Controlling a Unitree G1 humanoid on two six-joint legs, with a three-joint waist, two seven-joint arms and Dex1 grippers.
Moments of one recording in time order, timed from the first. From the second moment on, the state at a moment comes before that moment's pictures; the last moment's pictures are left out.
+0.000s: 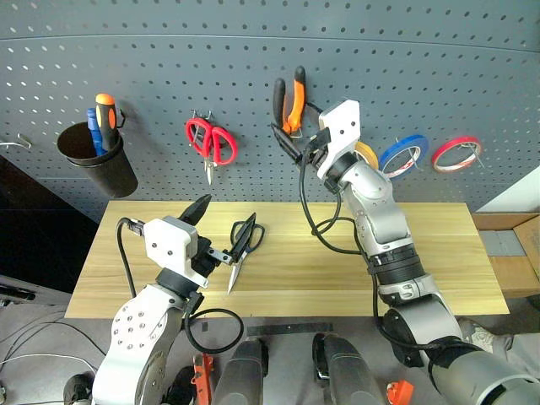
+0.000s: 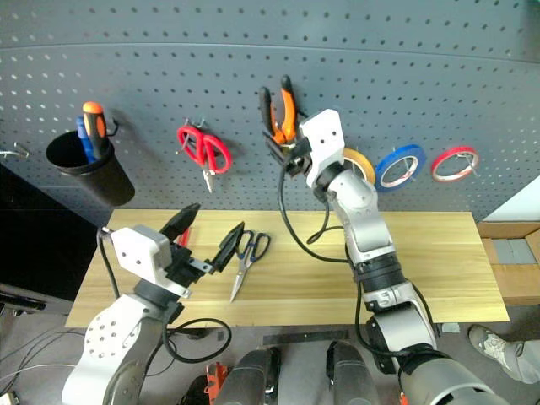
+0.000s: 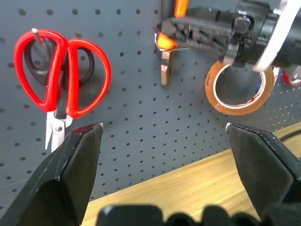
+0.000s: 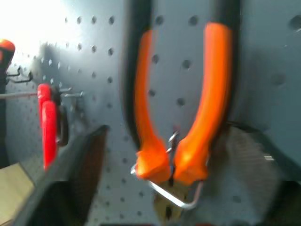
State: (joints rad) left arm 0.11 0.31 0.07 -0.70 -0.30 0.28 -0.31; right arm -0.85 -0.06 0.08 0.27 0.10 0.05 0.41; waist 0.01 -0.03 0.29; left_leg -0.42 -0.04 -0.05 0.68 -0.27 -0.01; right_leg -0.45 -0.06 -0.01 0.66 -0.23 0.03
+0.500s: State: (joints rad) left arm 0.14 0.33 0.13 -0.62 -0.31 0.35 -0.30; right arm -0.68 -0.24 0.08 -0.04 0.31 0.43 0.62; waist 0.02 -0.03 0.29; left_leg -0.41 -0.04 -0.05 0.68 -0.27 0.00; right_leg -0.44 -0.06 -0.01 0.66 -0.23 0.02
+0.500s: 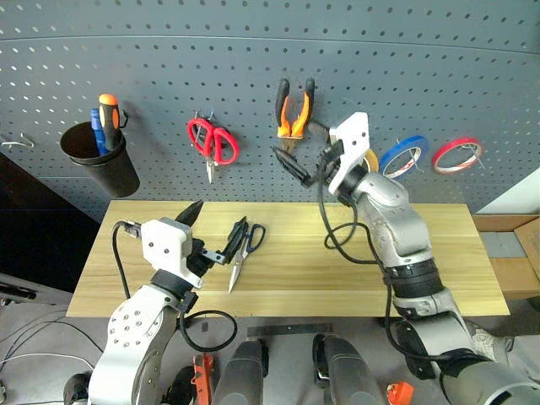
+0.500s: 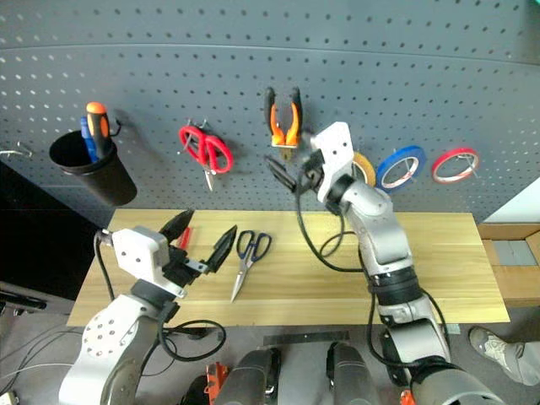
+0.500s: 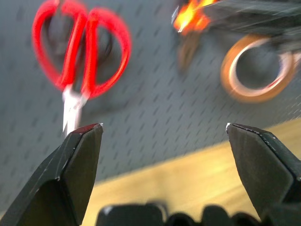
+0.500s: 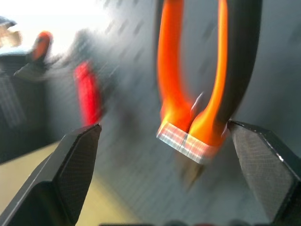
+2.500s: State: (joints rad) left arm -0.40 0.24 -0.07 0.09 -0.11 1.06 -0.12; right arm -0.30 -0.37 0.24 -0.16 0.30 0.55 0.69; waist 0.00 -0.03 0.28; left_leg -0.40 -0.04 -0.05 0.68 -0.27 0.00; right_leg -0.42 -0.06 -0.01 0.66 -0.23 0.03
